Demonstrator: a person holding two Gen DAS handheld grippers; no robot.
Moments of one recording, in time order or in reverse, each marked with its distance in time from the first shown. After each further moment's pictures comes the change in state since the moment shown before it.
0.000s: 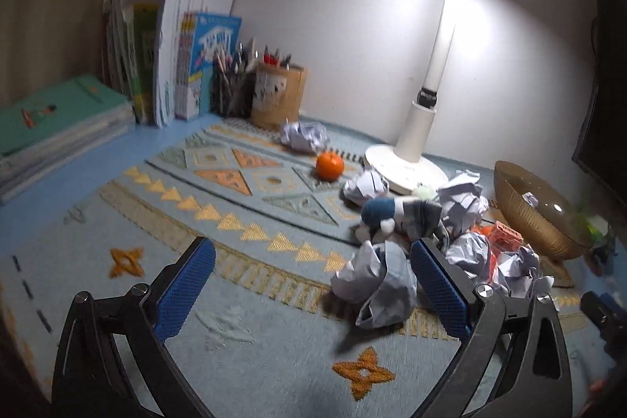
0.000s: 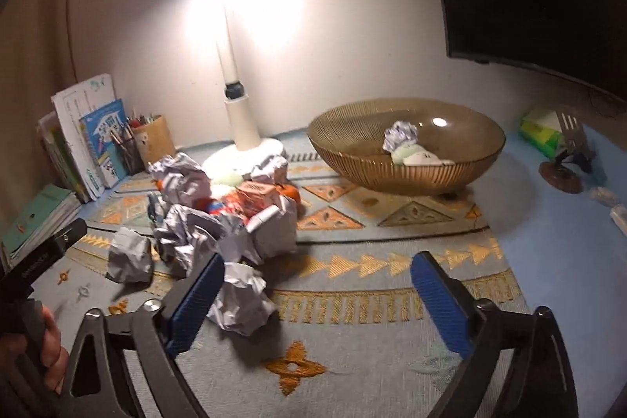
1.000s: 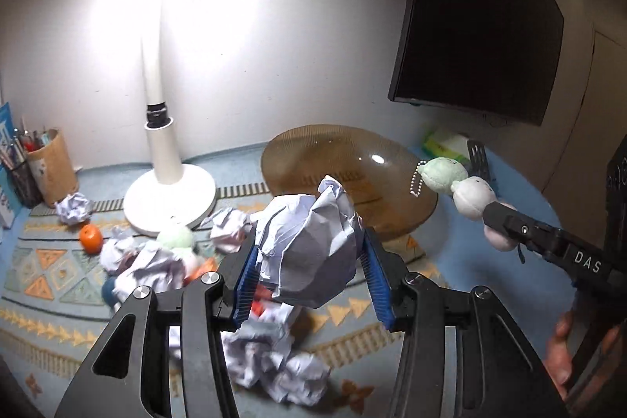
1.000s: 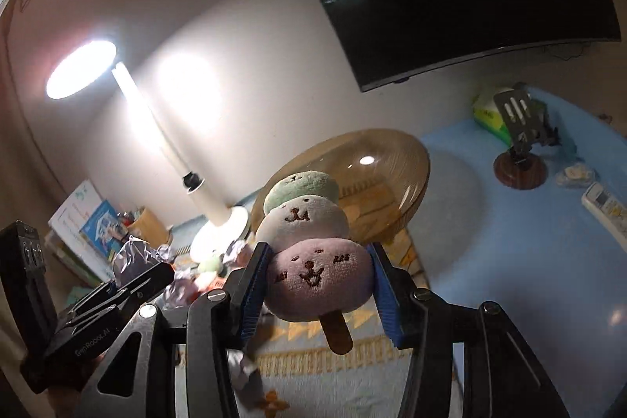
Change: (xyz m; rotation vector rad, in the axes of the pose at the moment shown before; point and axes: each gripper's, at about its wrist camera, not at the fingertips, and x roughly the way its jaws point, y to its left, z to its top) left arm -0.008 -0.234 0.044 0.425 0.175 -0.460; right arm -0.052 -0.105 0.096 0.304 -0.082 -0.017
